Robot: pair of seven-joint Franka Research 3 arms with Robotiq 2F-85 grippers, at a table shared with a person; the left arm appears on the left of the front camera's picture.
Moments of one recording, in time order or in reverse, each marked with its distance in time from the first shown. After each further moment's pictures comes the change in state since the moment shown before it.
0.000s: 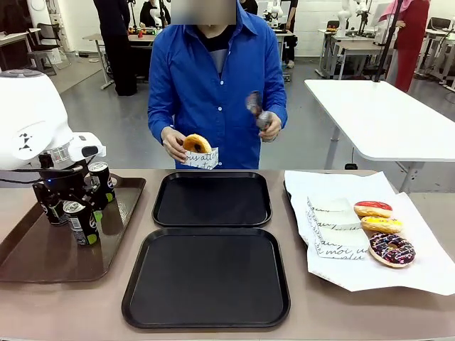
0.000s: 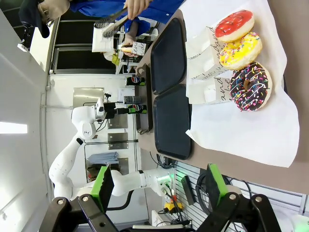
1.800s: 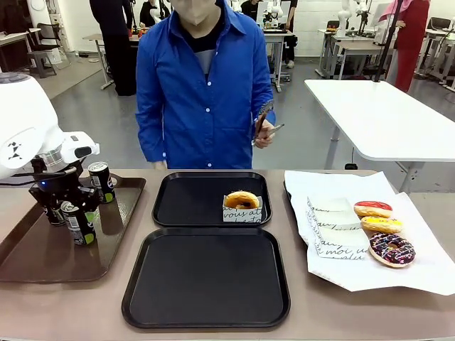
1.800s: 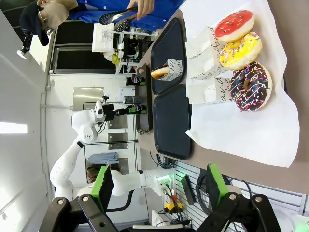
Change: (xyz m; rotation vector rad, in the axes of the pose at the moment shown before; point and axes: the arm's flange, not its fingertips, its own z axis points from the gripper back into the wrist) left arm -0.012 0.006 0.007 0.009 -0.076 0.028; right arm 0.000 0.000 0.000 0.000 0.000 0.000
